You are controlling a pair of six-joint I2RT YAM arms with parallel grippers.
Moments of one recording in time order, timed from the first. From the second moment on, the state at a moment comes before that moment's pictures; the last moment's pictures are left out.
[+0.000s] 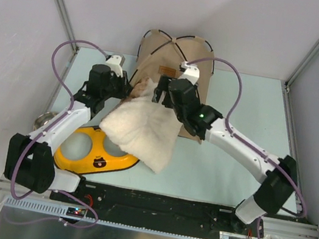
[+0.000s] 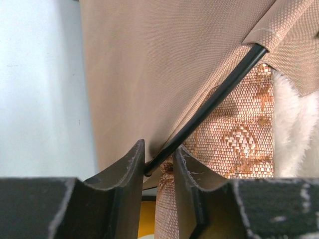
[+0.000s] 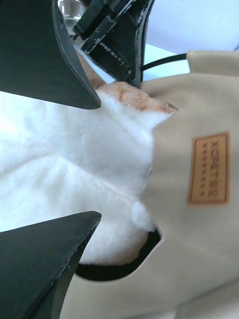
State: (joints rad) left arm -0.23 1.32 0.97 -0.07 0.13 -0.22; right arm 0.90 1.65 1.52 -0.26 0.49 0.58
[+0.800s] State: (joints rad) left arm -0.23 1.31 0.97 -0.07 0.14 -0.23; right arm 0.90 1.67 1.06 -0.24 0.28 0.77
